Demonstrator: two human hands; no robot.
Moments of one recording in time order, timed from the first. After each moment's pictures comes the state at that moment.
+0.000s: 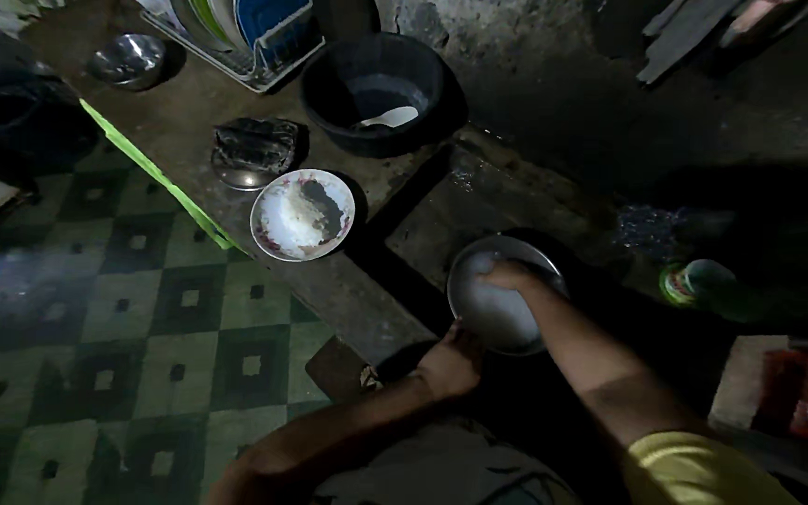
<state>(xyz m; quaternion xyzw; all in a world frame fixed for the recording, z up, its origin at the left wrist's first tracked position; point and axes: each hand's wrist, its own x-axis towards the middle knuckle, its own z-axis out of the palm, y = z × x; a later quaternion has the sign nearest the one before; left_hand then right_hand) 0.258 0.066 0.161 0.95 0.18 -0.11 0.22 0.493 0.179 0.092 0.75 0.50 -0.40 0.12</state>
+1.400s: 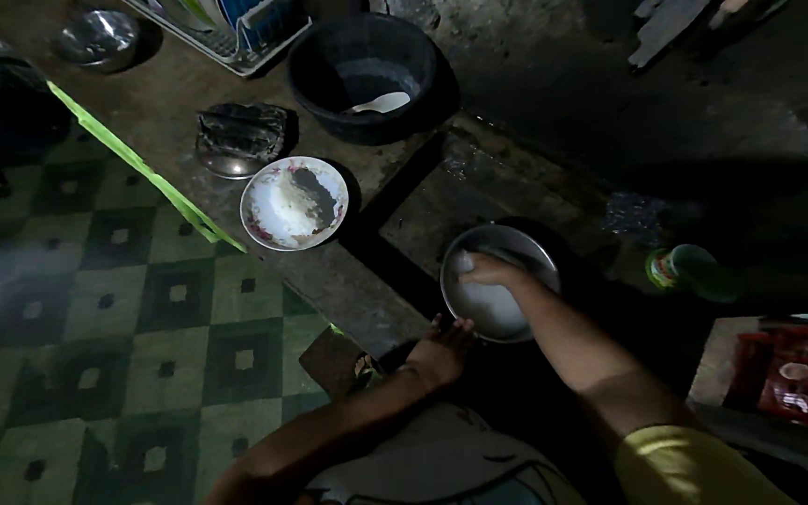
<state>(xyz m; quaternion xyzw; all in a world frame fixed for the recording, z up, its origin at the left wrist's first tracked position) 0.247 0.060 0.160 0.91 0.23 -0.19 0.30 0.471 0.167 0.086 0.69 0.55 -0.46 0.02</state>
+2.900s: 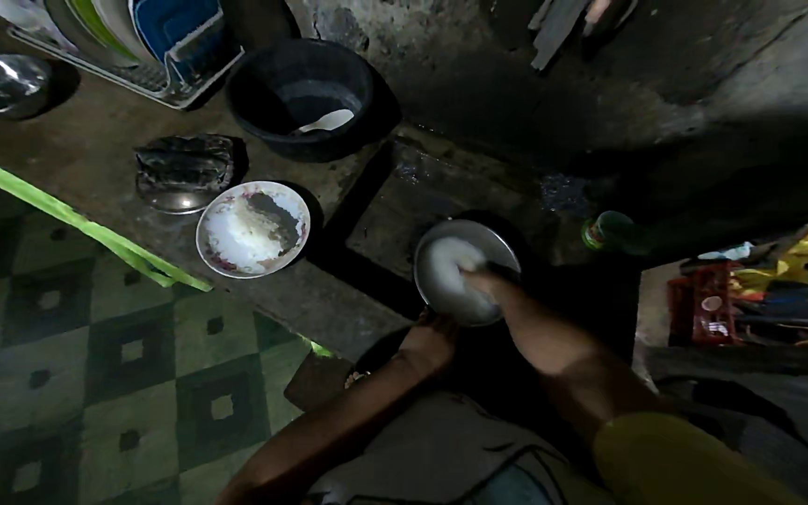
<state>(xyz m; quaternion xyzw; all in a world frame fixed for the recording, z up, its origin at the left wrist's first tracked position) 0.260 0.070 0.172 0.92 0.18 -0.21 0.27 0.482 0.093 0.093 0.86 0.25 -0.45 -0.08</state>
